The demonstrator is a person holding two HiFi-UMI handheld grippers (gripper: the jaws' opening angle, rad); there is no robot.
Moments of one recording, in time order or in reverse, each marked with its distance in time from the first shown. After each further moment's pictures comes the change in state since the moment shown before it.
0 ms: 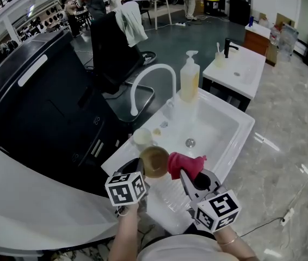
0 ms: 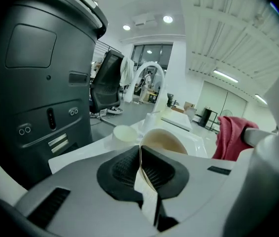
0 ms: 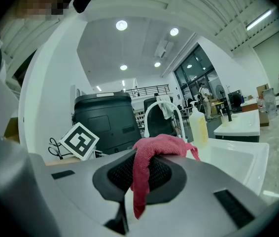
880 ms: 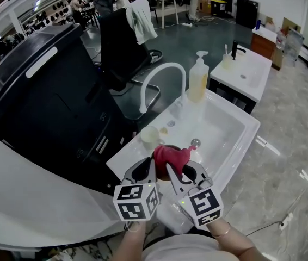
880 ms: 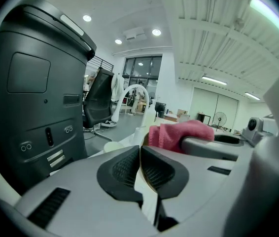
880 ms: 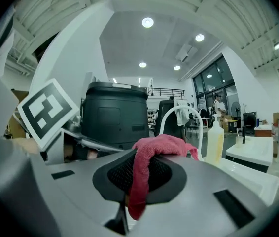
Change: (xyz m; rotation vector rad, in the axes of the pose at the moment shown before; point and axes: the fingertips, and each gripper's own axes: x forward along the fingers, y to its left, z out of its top) left arm -0.048 -0.039 0.031 0.080 -0.143 -0.055; right arm 0.054 0.048 0.012 -0.238 0.008 0.061
